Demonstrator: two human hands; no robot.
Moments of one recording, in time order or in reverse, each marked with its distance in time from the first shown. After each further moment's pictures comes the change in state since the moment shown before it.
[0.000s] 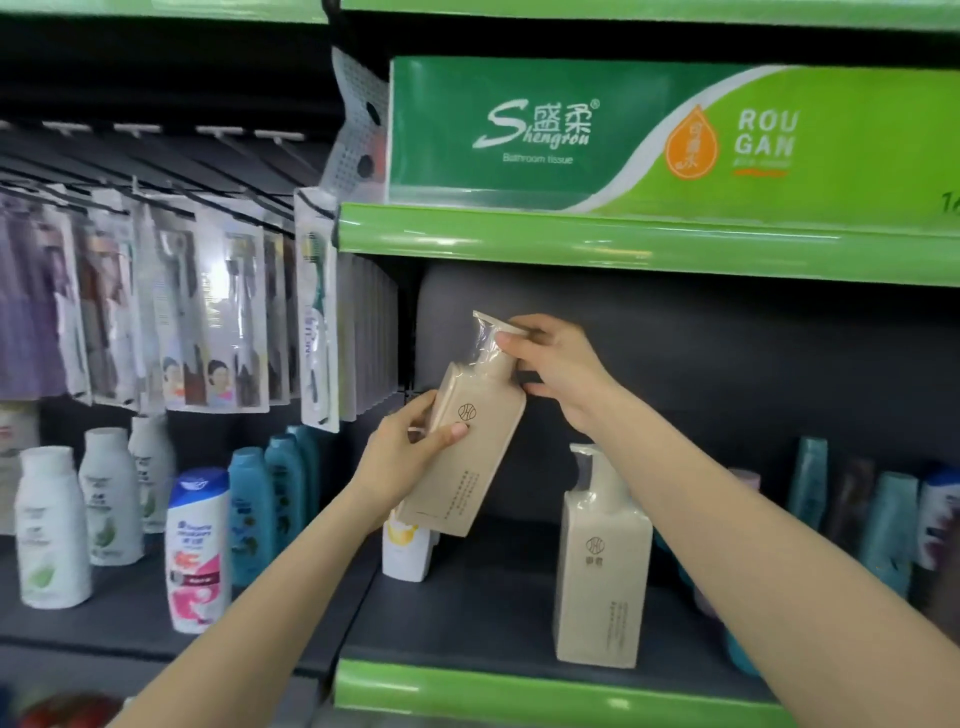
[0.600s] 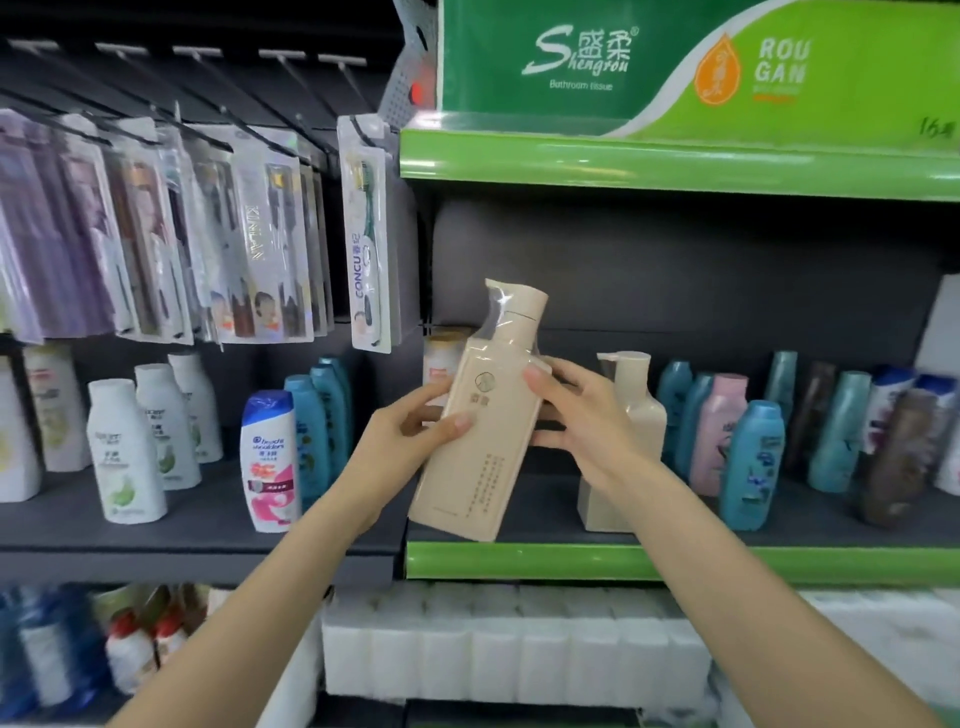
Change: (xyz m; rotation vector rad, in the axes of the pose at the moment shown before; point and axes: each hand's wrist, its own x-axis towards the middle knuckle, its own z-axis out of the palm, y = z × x) left_hand -0.102 -0.002 -0.059 -0.247 -0.202 -0.094; right_hand -0.130 0.047 0.048 0.181 0.048 0.095
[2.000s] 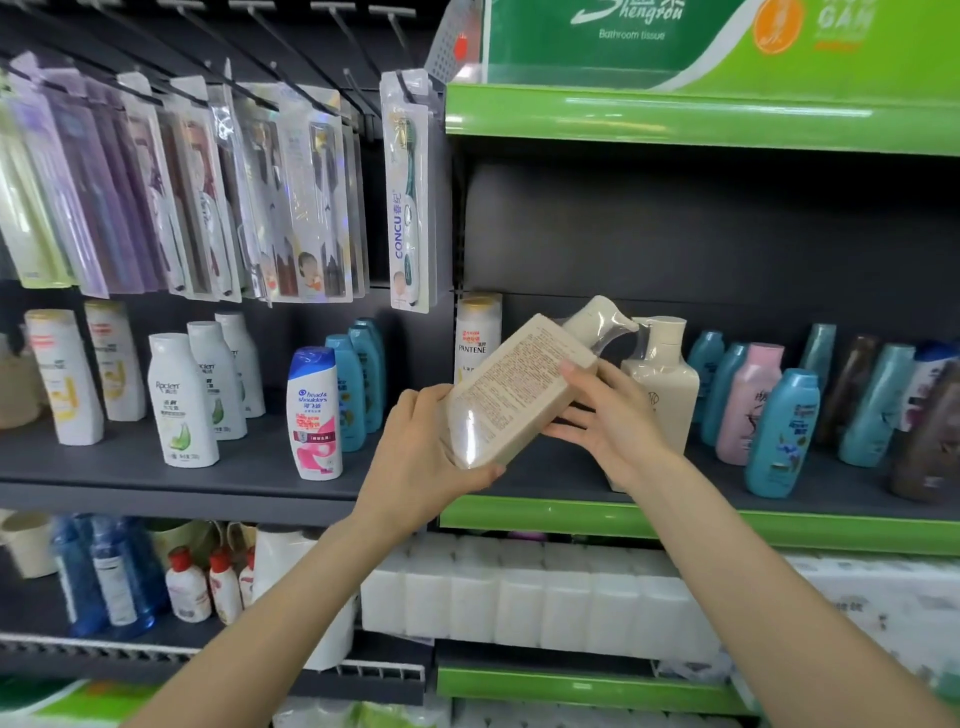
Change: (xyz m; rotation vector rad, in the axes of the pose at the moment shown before) left_hand -0.053 -0.017 0.002 0.689 0.209 0.161; right_hand -0.023 0.025 0.008 0.176 0.082 0.141
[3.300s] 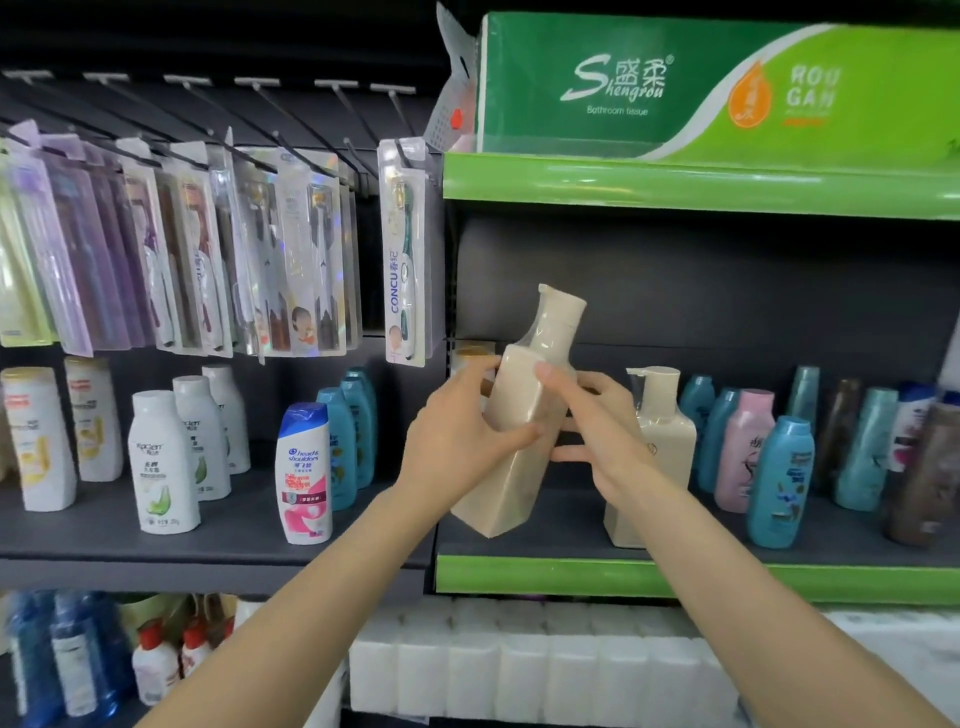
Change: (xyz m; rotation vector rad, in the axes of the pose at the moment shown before) left_hand 0.064 0.043 -0.009 -0.116 0.009 0.062; right_hand 0.016 -0.030 0.029 -0.249 0.137 -0.090
